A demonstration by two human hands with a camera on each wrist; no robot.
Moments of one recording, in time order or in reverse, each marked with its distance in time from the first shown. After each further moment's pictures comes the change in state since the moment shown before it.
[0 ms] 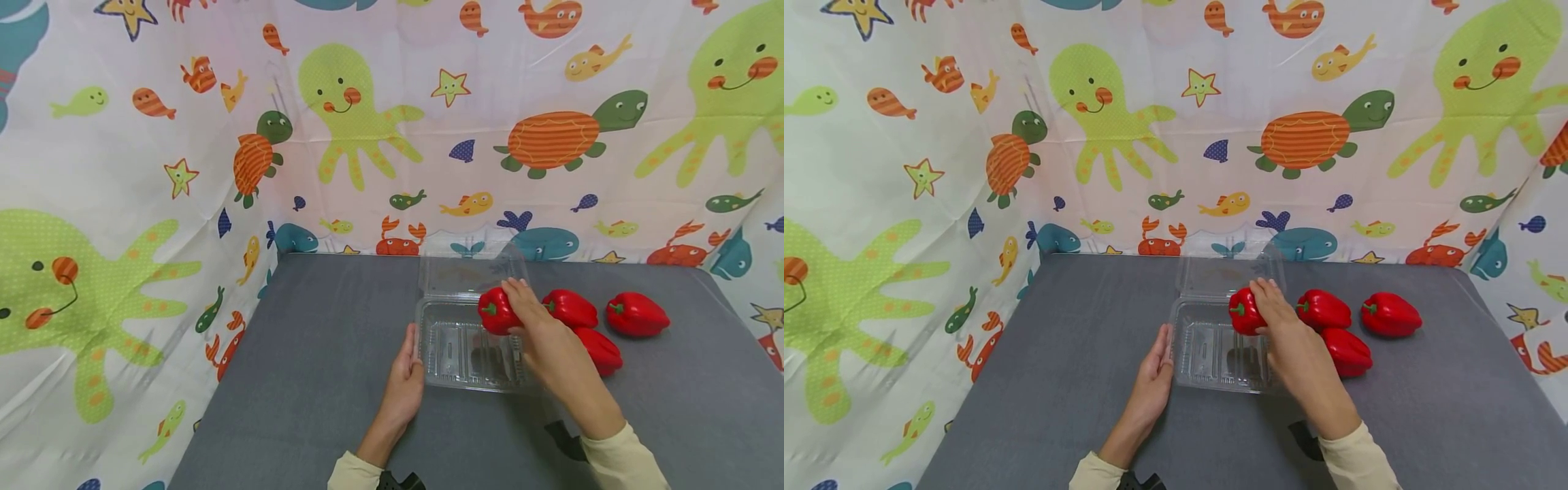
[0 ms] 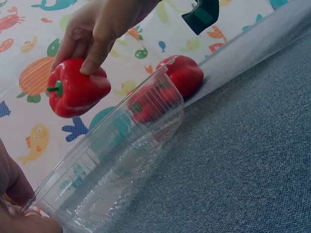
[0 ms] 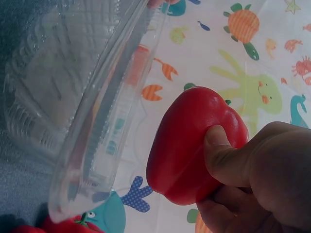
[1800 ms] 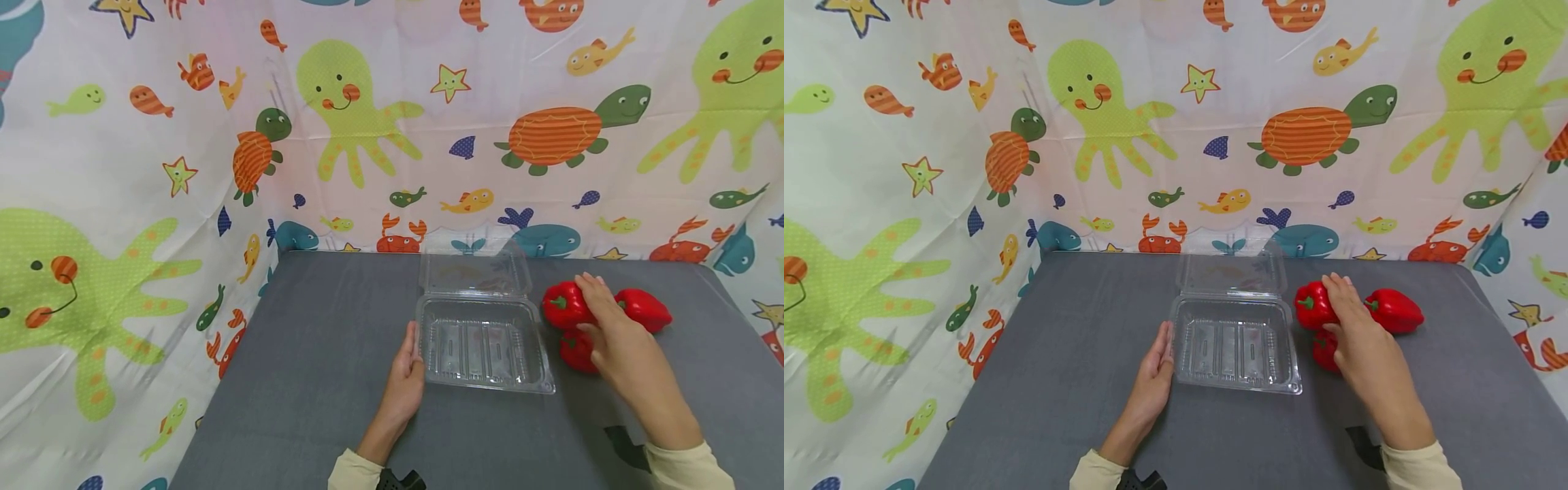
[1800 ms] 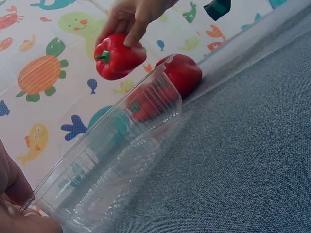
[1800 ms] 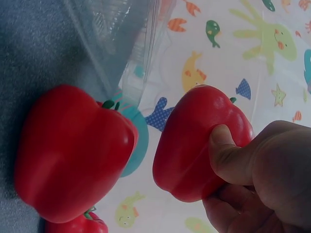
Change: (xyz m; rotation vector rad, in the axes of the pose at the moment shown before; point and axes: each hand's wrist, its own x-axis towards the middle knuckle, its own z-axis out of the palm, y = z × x) left_hand -0.002 0.002 -0.001 0.029 -0.003 -0.020; right_hand -0.028 0.064 -0.044 -0.036 0.066 0.129
